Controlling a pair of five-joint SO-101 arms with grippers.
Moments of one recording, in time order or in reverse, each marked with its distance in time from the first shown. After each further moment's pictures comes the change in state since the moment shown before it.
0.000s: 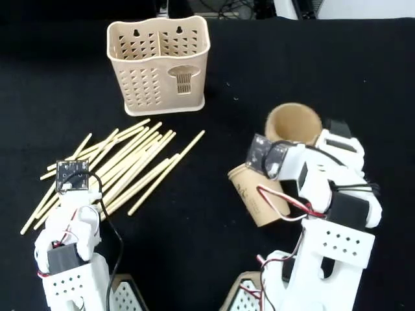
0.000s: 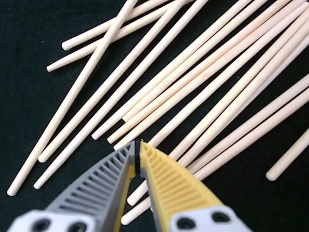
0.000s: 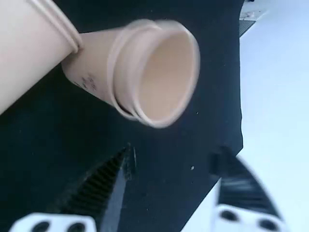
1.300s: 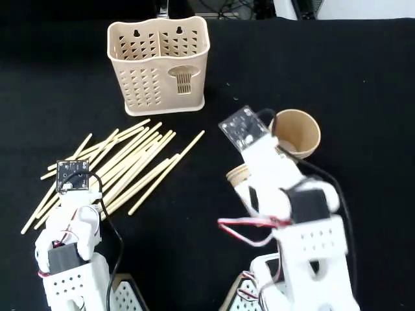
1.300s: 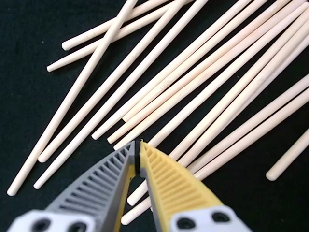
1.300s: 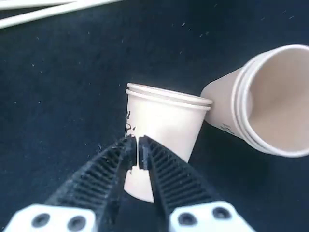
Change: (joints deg) left arm 0.0 0.0 0.0 0.0 0.0; right arm -27.3 -1.4 0.2 18.5 -62.7
